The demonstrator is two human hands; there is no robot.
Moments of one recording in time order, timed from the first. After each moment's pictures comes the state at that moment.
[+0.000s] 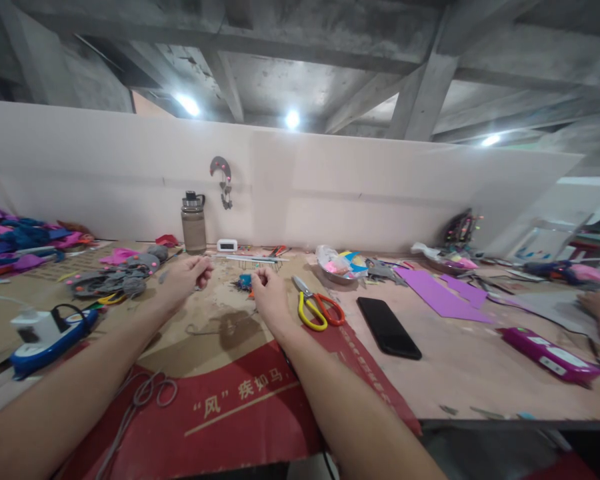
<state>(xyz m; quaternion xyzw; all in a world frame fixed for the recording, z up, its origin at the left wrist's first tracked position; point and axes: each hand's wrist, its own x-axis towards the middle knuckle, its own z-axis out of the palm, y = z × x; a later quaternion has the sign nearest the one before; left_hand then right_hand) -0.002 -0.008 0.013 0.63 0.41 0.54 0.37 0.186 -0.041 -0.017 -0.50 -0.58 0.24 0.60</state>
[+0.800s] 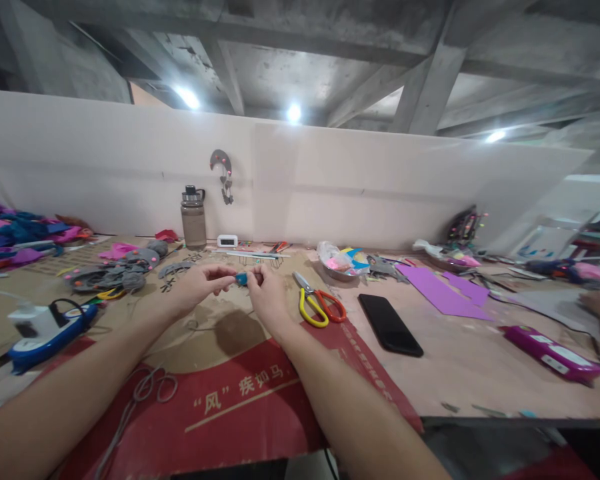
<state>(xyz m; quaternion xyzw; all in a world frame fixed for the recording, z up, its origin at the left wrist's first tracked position) 0.015 -0.032 0.016 0.75 0.39 0.38 0.37 0.181 -0.057 -0.005 -0.52 -0.62 0.18 0.56</state>
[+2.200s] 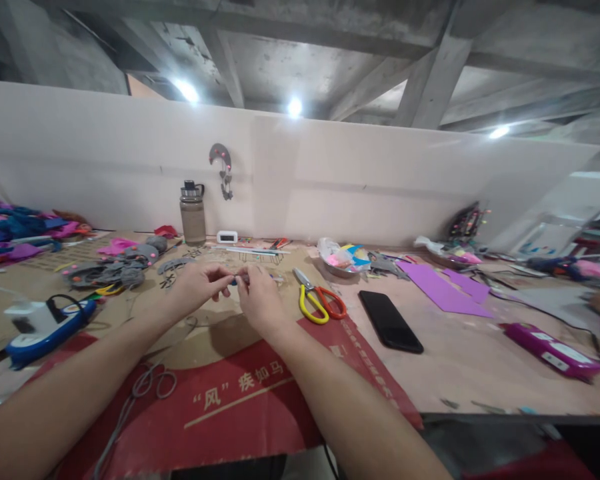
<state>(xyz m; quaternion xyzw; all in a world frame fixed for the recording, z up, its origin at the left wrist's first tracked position) 0.021 -0.051 0.024 0.79 0.41 0.37 0.26 0.176 -0.069 -0.005 -0.49 -0.73 0.04 0.47</state>
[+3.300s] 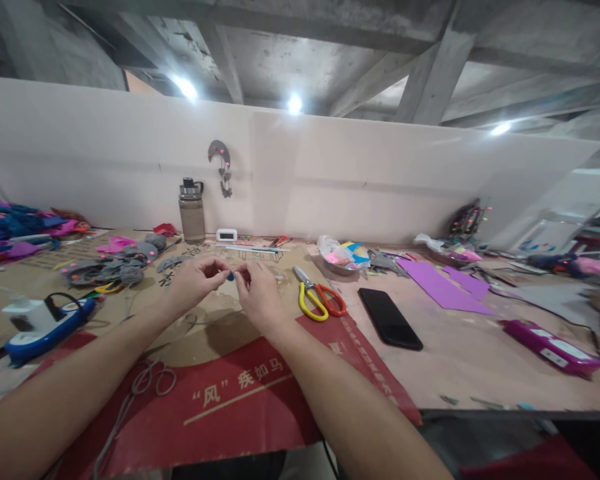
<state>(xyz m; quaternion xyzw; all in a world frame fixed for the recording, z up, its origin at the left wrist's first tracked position) 0.020 -0.045 0.021 0.80 0.39 0.43 0.15 0.176 -0.073 0.002 -0.47 -0.73 0.06 0.50</state>
